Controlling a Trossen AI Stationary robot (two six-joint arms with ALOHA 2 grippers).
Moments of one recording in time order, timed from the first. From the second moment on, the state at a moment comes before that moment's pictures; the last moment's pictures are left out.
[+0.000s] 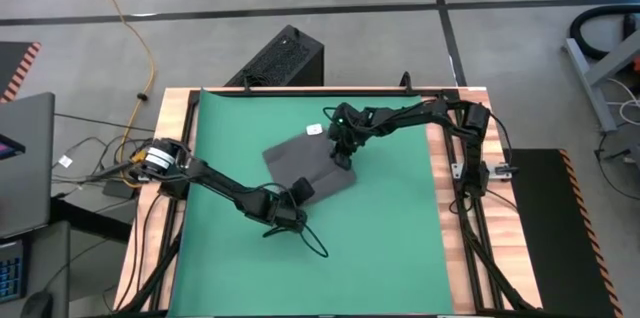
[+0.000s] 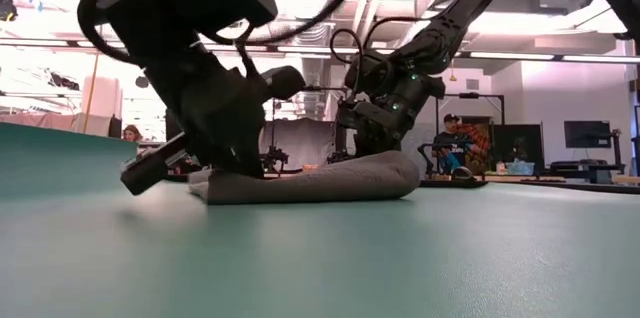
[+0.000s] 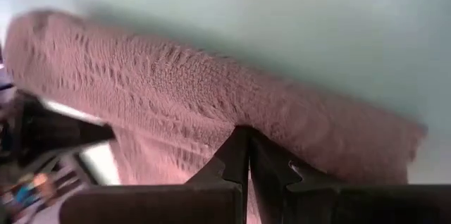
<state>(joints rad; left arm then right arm) -0.29 1.87 0.98 -0.36 -0.60 0.76 -0.41 1.93 1.11 -0.24 -0.34 -0.03</state>
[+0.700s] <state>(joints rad) -0.29 1.87 0.98 -0.38 -0.68 0.49 -0.36 1.68 1.11 -0.39 -0.17 0.08</state>
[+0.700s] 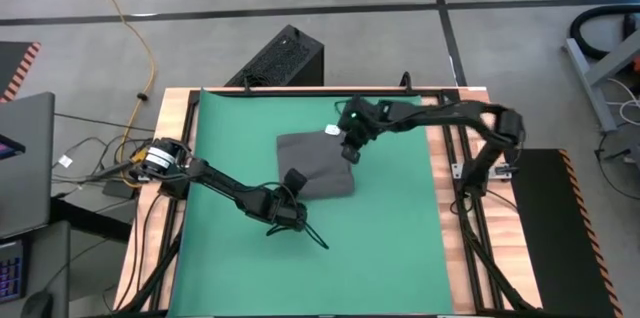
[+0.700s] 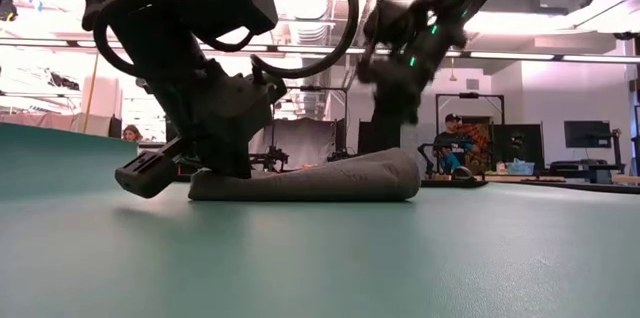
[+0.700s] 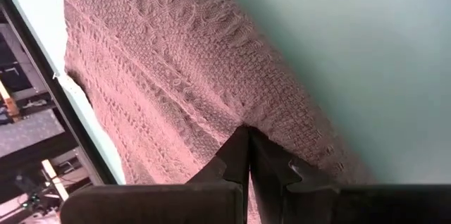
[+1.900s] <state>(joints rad) -0.28 1.87 0.98 -0.29 -0.63 0.49 -0.10 1.80 0.68 0.36 -0.04 0.36</state>
